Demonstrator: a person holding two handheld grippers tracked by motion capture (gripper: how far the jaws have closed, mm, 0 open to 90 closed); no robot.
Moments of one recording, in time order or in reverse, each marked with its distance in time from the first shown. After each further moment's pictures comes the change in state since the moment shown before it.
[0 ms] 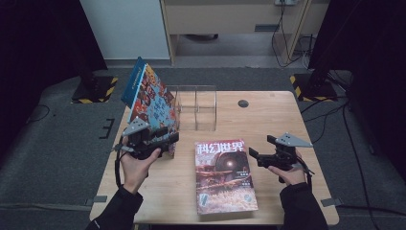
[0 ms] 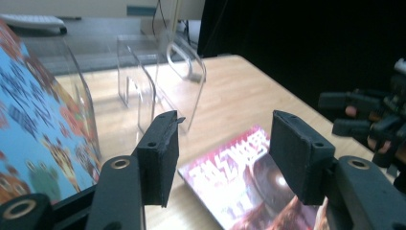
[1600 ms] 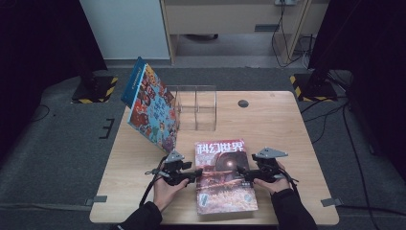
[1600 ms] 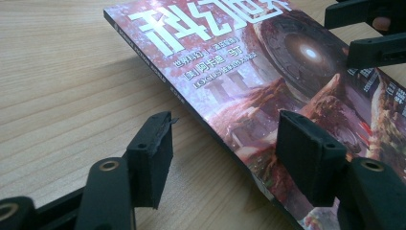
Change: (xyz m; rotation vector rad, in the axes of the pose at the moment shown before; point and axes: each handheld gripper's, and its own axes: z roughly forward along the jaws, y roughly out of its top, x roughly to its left) left arm -0.014 -0.115 0.088 0.257 -0.077 -0.051; right arm 0.027 -0.049 0.033 0.240 0.046 -0.017
